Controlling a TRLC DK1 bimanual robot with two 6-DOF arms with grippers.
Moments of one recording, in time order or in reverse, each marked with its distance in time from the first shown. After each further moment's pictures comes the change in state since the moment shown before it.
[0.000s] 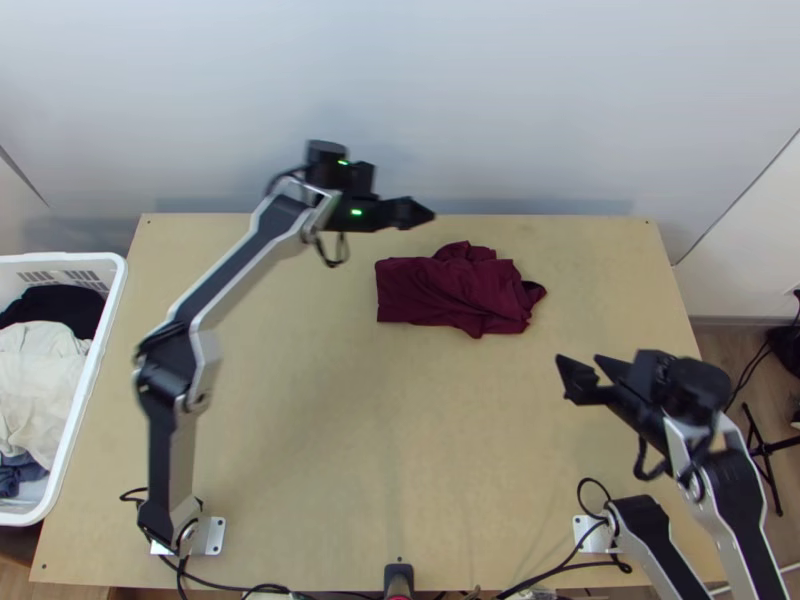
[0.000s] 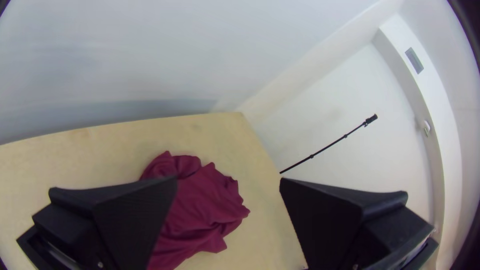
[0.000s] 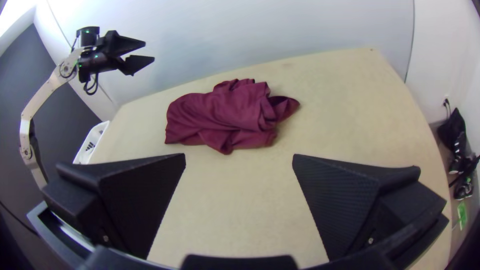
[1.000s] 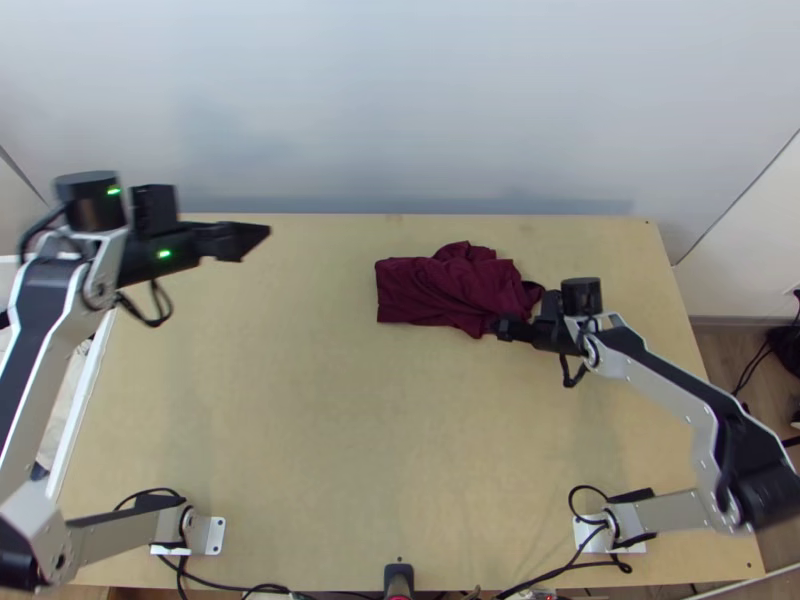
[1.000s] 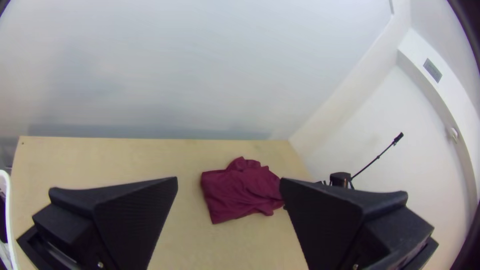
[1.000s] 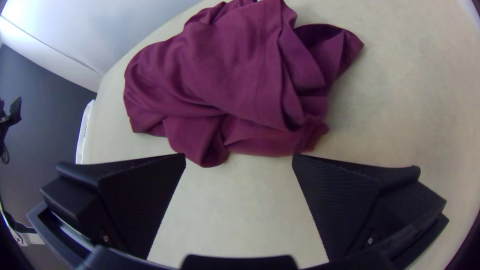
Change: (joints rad) left arm 0.407 -0.808 -0.609 -0.234 -0.041 0.249; right arm 0.074 0.953 0.182 0.424 -0.123 0.098
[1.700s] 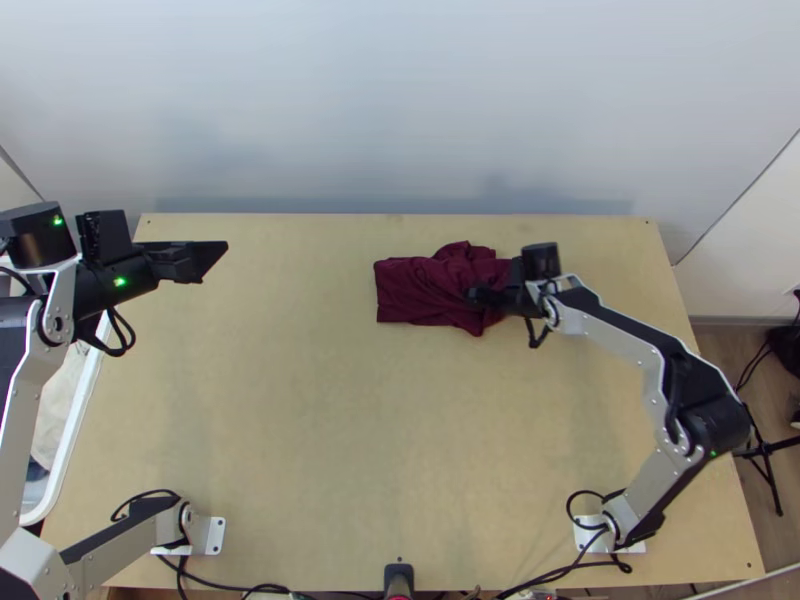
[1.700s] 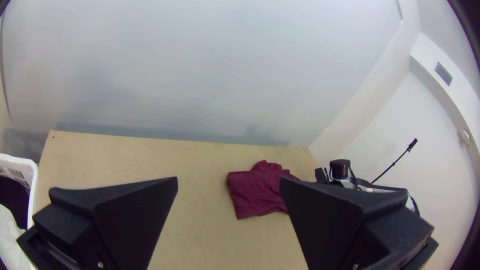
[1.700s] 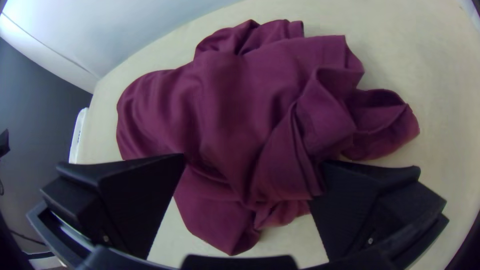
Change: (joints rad) left arm 0.151 -0.151 -0.112 -0.047 0.003 0.077; right arm 0.091 0.293 0.314 0.016 0.072 0.031
